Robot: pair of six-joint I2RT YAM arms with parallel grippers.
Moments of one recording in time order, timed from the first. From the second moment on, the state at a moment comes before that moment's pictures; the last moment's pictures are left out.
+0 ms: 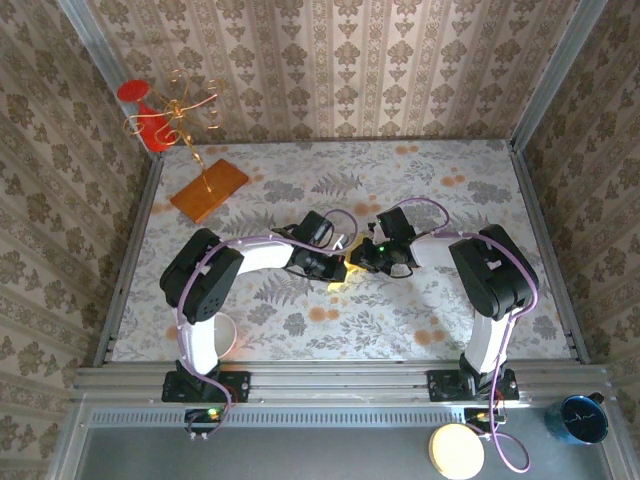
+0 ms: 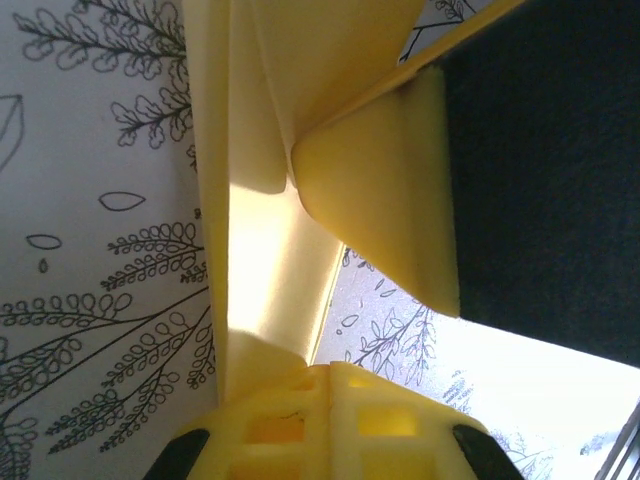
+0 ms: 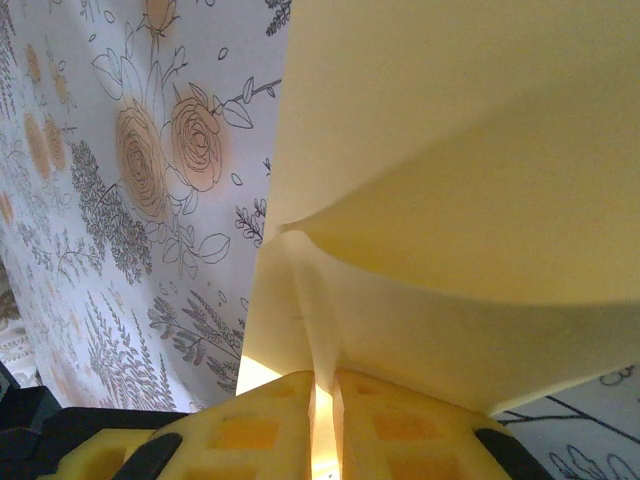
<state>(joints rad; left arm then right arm) -0.75 1.90 1.08 -0.27 0.51 -0.42 0.41 1.85 0.89 -0.02 -0.51 0.76</state>
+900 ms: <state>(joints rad) -0.77 1.83 0.99 -0.25 0.47 -0.44 0.41 1.87 0.93 -0.08 -0.50 0.76</state>
